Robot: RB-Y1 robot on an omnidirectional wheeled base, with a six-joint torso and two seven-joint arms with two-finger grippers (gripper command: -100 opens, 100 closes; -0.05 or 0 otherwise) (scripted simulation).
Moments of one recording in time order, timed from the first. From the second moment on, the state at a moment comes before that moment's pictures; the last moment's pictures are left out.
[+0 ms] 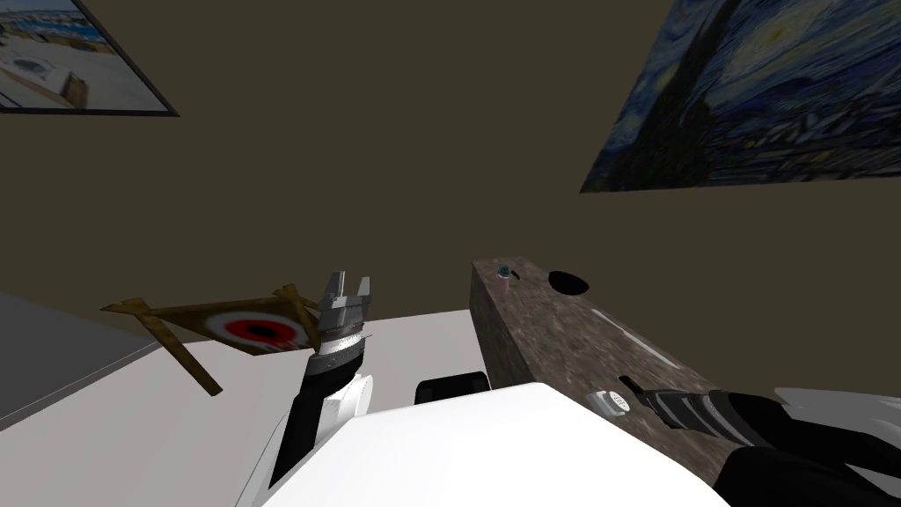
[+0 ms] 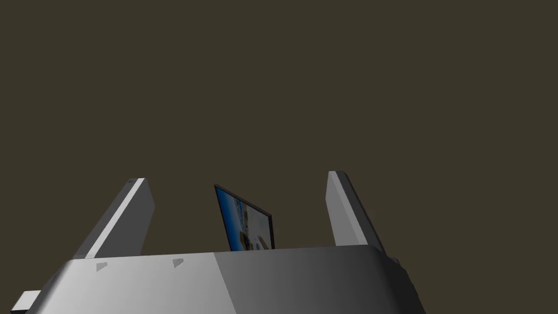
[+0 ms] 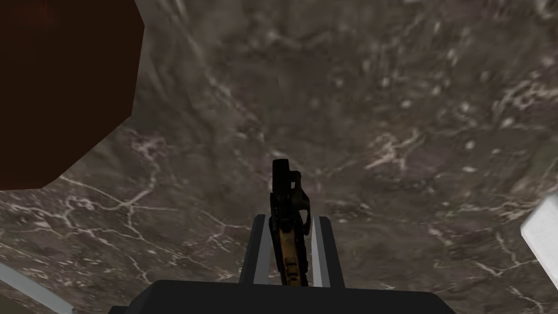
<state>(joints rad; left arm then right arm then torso) 0.55 0.01 -0.05 -2.38 -0.08 -0.42 0.13 1.17 -1.79 0.23 -1.54 -0.28 -0.33 0.23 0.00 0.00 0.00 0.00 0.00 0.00</state>
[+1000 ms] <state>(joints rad) 0.55 0.01 -0.05 -2.38 -0.08 -0.42 0.13 1.19 -1.83 0.20 -1.45 -0.23 -0.41 0.19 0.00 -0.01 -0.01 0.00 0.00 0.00</state>
